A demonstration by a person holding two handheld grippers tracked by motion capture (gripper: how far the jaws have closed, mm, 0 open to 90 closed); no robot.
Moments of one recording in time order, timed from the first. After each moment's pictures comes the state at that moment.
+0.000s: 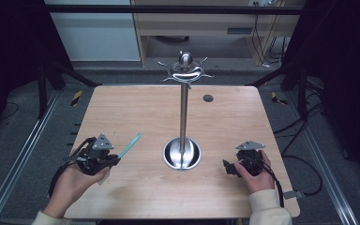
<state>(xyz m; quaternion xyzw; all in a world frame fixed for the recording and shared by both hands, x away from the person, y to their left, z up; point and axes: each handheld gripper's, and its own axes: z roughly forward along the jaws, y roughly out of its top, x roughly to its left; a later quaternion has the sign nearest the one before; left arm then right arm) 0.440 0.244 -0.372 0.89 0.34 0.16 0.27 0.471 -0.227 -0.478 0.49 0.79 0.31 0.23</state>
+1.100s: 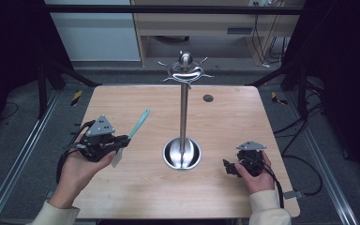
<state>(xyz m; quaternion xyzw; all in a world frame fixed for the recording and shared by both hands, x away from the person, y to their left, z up) 0.442 0.219 -0.313 0.85 0.31 0.19 0.39 0.469 -0.226 -0.476 0.49 0.78 0.31 0.23</state>
